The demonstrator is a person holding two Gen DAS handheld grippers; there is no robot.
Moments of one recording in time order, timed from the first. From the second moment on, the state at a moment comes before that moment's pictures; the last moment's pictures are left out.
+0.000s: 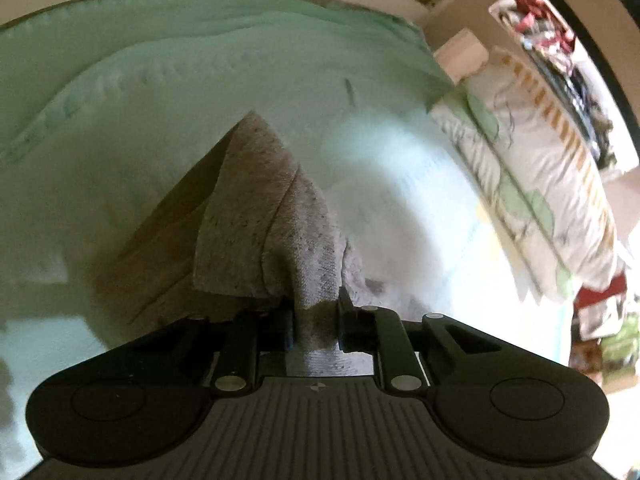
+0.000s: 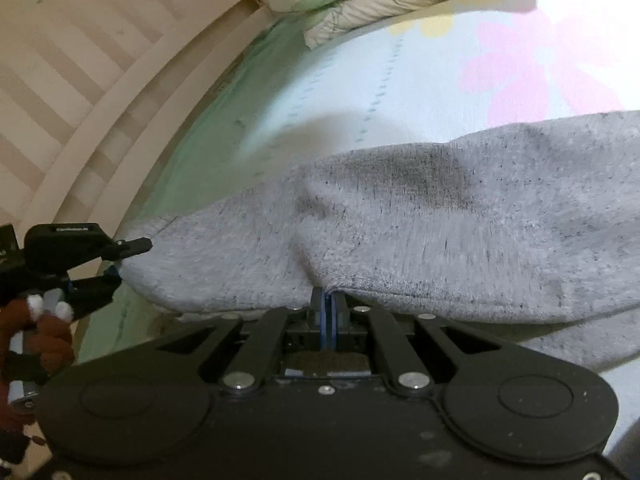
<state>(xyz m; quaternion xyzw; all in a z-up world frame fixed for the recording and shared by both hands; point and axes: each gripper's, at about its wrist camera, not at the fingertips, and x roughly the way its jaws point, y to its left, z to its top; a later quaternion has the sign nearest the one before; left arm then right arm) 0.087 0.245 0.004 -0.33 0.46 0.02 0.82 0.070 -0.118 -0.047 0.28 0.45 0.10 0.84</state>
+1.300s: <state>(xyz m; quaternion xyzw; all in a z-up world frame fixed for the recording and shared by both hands) 0.093 0.238 -0.056 -0.28 0.53 0.09 0.80 -0.004 -0.376 -0.077 0.35 0.46 -0.18 0.79</state>
